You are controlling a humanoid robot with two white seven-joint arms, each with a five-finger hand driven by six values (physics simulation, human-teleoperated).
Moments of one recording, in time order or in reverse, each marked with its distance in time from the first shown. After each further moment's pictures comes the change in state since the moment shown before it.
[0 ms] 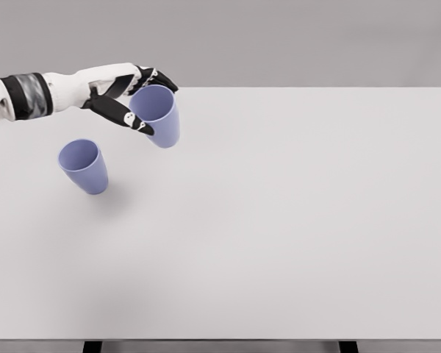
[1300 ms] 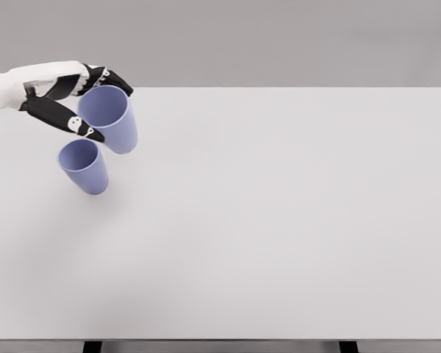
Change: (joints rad) left arm 0.008 0.287 0.007 -0.199 0.141 0.000 0.000; right arm 0.000 0.000 0.000 0.000 0.000 0.000 0.000
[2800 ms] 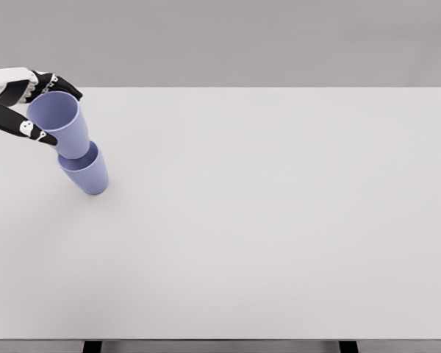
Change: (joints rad) left arm 0.040 0.135 0.002 0.058 0.012 0.000 0.000; right arm 0.000 0.000 0.000 0.000 0.000 0.000 0.000
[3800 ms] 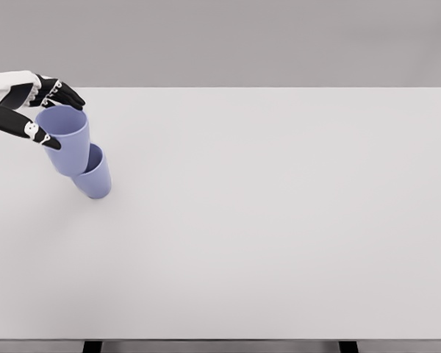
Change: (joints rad) left arm 0.029 -0.010 0.025 -0.010 -0.001 -0.001 0.000; right arm 0.000 0.000 0.000 0.000 0.000 0.000 0.000
